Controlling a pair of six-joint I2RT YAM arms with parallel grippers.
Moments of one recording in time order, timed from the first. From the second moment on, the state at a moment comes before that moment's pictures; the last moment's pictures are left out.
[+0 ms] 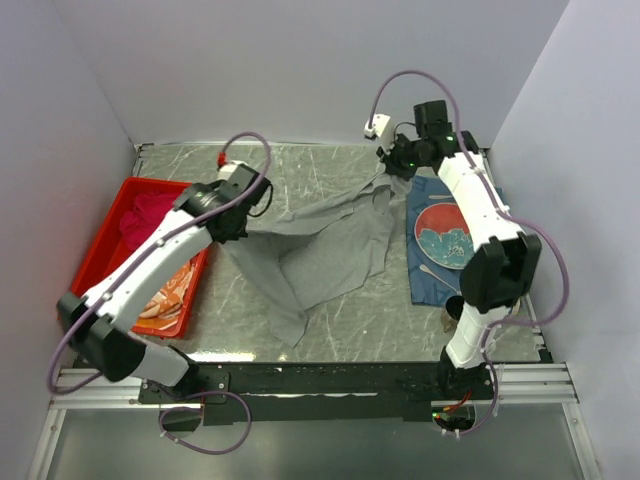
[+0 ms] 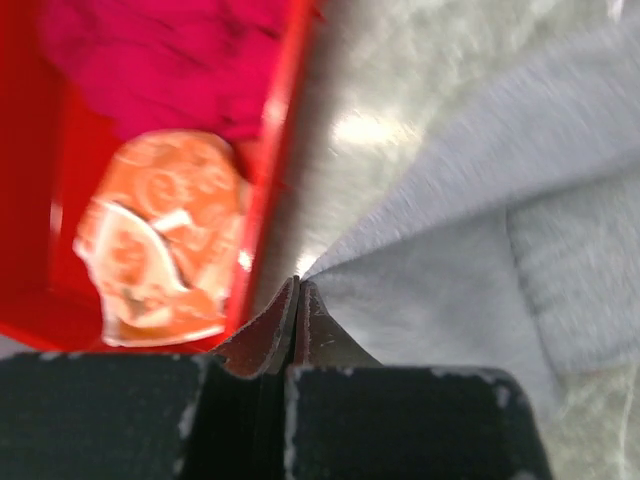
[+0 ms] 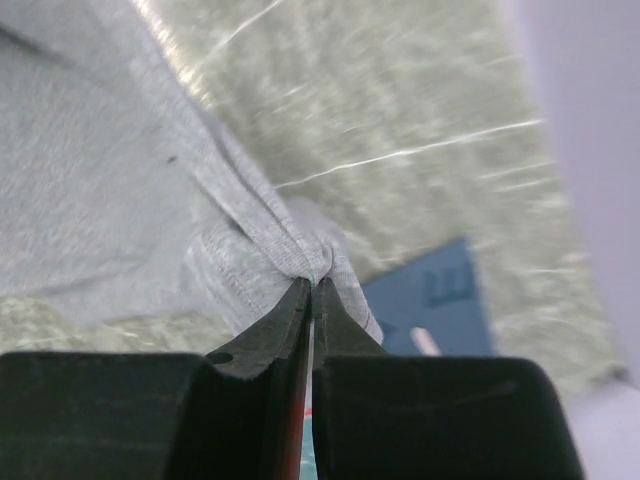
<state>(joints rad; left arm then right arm) -0.61 1.44 1.49 -1.16 -0.59 -0.51 0.19 1.83 1.86 -0.87 -0.40 -0.84</state>
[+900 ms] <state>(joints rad) -0.61 0.63 1.32 -0.54 -0.41 0.07 0.12 1.05 1.68 -0.79 -0.41 -0.88</state>
